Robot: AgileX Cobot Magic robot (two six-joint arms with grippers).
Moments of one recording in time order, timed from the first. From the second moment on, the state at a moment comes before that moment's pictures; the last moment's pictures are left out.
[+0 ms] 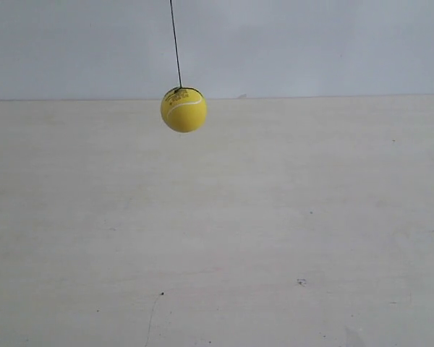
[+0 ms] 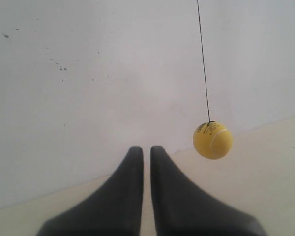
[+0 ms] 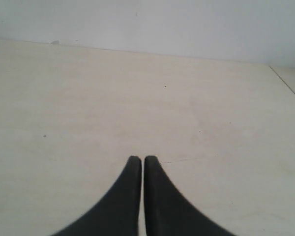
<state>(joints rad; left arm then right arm) 0.07 0.22 -0.15 1.34 -0.43 -1.26 -0.04 0.01 0.00 0.19 0.33 -0.28</state>
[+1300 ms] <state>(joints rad) 0.07 0.22 -0.02 0.39 -0.39 -0.28 -0.04 0.01 0.00 0.19 0.33 -0.28</state>
